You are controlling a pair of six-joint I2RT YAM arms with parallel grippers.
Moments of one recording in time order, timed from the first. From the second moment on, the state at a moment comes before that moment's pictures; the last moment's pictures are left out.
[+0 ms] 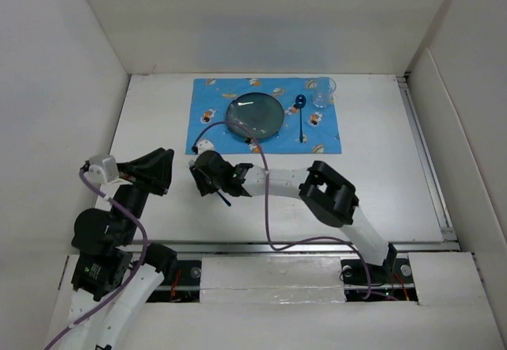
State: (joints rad) left arm -0.40 0.28 0.78 -0.29 -0.10 -0.38; right arm 1.08 2.21 1.66 -0.10 0.20 0.43
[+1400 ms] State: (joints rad) left arm -0.44 0.18 0.75 -0.26 -0.18 -0.38; right arm 1.22 2.40 1.87 -0.18 0.38 0.57
